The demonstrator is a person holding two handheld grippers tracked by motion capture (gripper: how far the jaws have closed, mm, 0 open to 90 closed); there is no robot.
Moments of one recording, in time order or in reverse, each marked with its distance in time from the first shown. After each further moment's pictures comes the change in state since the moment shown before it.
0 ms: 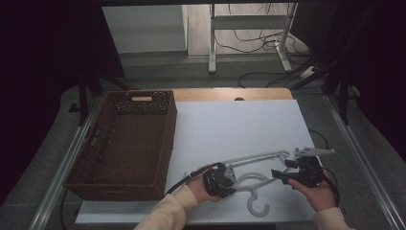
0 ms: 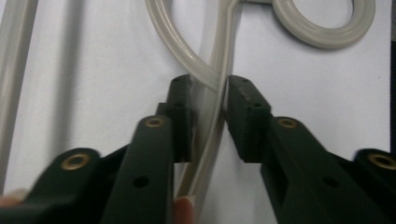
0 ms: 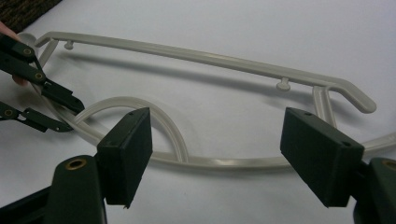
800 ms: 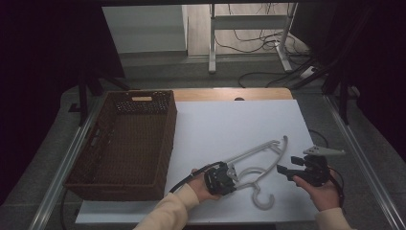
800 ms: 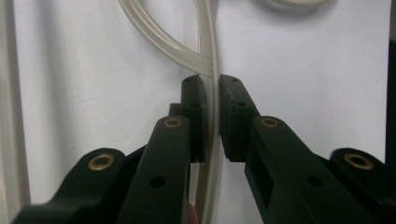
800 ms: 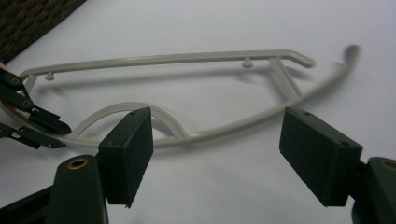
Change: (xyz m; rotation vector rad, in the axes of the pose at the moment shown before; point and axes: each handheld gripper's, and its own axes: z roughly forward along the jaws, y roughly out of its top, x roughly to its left) left arm 0.005 0.004 -0.004 0.004 -0.007 -0.037; right arm -0.009 0.000 -0.015 -0.096 -0.056 0.045
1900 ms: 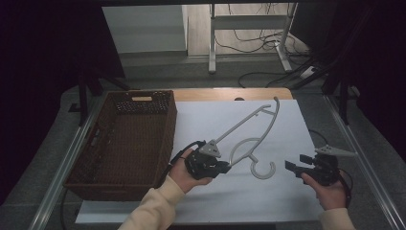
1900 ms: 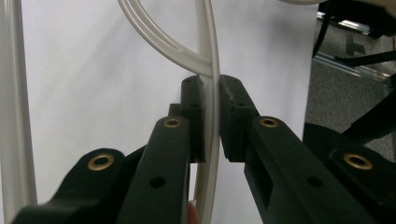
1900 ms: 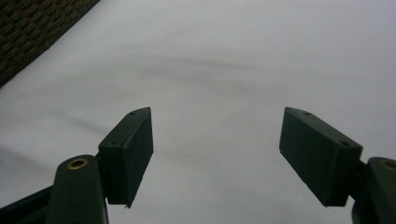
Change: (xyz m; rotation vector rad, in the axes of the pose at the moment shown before) left arm 0.005 0.002 -0.104 -0.275 0.017 -0.119; right arm -0.016 -0.005 -0.010 -0.053 -0.033 0.075
